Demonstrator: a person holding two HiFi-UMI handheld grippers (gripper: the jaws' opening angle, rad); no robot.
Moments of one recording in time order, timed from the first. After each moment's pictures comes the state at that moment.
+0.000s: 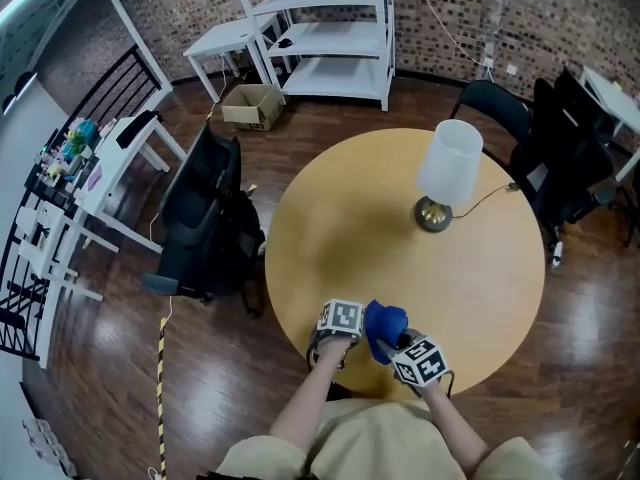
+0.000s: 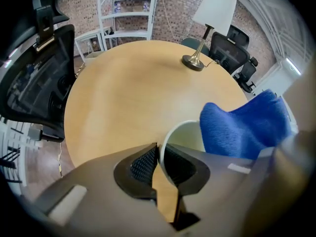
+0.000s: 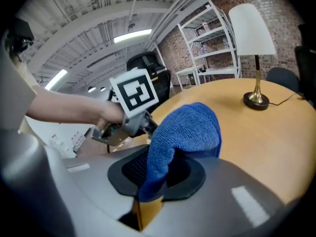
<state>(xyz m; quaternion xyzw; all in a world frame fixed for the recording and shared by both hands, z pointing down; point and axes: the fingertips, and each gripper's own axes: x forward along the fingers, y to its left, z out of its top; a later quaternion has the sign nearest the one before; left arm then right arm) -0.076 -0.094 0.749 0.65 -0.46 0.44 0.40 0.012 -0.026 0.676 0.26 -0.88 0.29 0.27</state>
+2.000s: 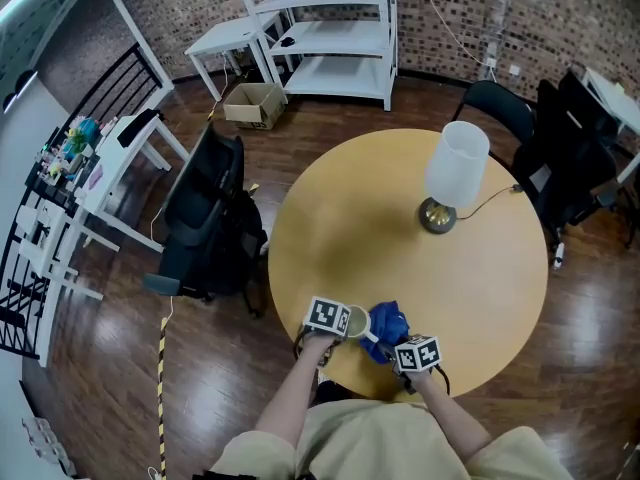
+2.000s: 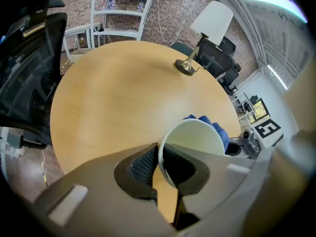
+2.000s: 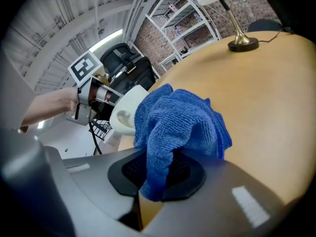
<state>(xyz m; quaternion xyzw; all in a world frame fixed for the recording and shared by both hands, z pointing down) -0.089 -0.093 0.757 0.70 -0.39 0.39 0.45 0.006 -0.025 0.783 0.26 -0.82 0.44 0.23</state>
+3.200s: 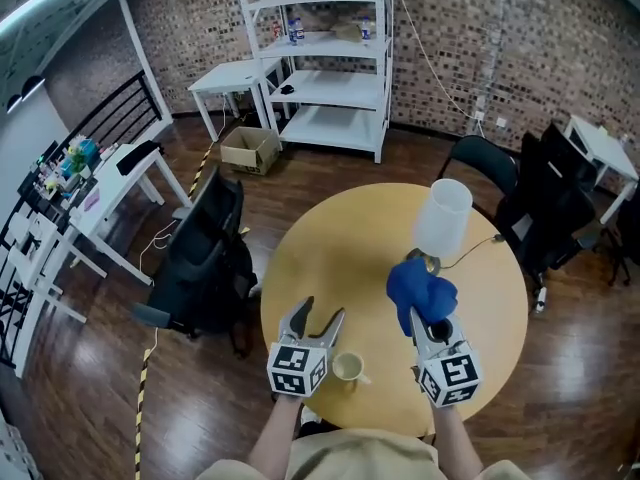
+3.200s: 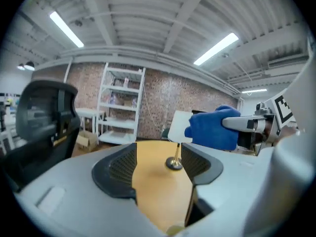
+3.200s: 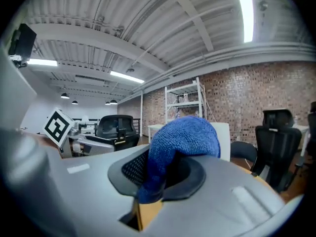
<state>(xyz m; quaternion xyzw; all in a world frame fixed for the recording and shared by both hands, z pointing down) -0.094 -0.159 0.464 0.84 -0.53 0.07 0.12 0.080 -0.146 0.423 0.50 -0.86 0.04 0.06</state>
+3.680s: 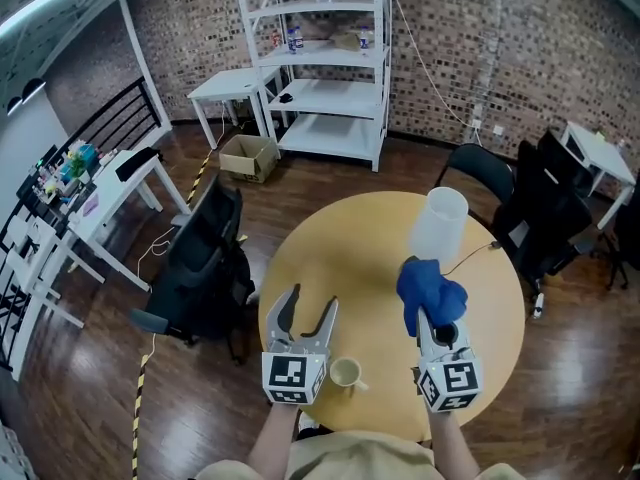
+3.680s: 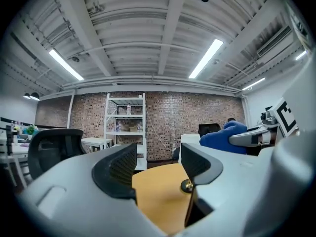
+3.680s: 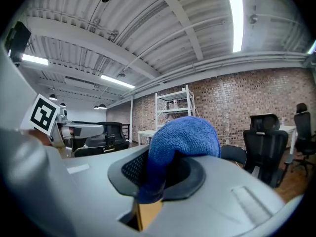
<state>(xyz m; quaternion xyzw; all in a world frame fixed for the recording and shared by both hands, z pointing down) -0.102 -0.159 0.376 0.82 -0.58 0.02 -0.02 0.100 -0.148 0.400 0.55 -0.83 0.03 0.03</state>
